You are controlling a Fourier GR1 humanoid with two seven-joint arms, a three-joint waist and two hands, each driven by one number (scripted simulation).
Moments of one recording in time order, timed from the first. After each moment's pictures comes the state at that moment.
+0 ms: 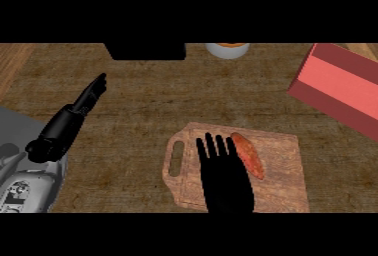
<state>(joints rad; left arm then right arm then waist) -0.22 0.32 -0.06 -1.53 -0.05 -0.15 -0.06 -0.30 -0.07 0.77 -1.79 0.97 0.57 0.98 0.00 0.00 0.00</state>
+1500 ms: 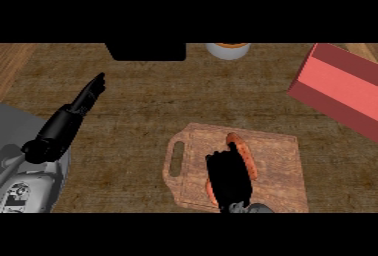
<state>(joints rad) -0.22 0.25 0.02 -1.56 -0.12 -0.23 -0.05 -0.21 -0.08 0.70 -1.55 1.21 0.35 0.66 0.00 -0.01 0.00</state>
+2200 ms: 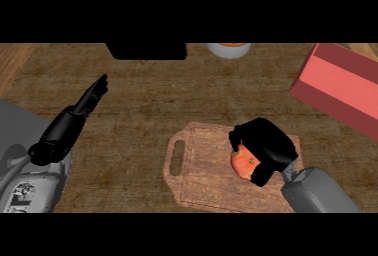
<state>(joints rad) -0.21 0.24 0.02 -1.54 -0.15 -0.23 -0.09 -0.32 -0.33 0.47 -1.50 0.96 0.22 -0.02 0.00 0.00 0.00</state>
